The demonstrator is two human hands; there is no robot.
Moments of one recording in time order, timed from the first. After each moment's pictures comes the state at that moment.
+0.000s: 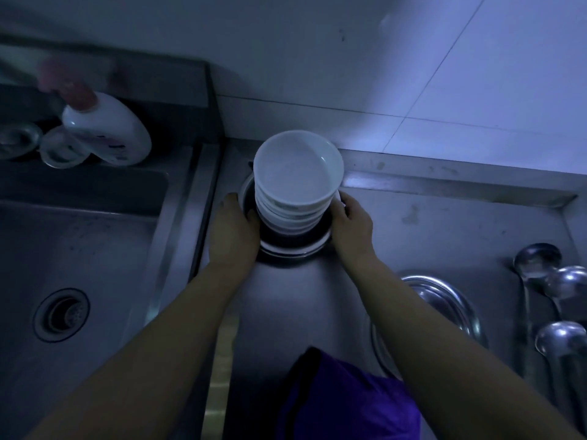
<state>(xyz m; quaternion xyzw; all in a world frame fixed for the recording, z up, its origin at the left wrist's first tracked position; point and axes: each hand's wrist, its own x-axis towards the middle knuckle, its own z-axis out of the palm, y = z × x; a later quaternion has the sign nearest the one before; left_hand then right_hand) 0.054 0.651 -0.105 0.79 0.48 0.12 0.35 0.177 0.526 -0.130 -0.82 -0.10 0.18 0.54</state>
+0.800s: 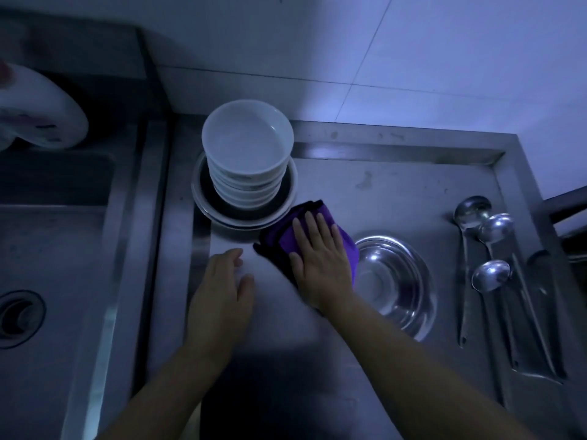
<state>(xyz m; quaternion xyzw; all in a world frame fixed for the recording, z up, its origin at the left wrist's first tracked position) -0.032 0.550 -0.103 0.85 0.35 0.08 0.40 0.110 0.430 -0.157 -0.91 -0.39 0.07 0.05</state>
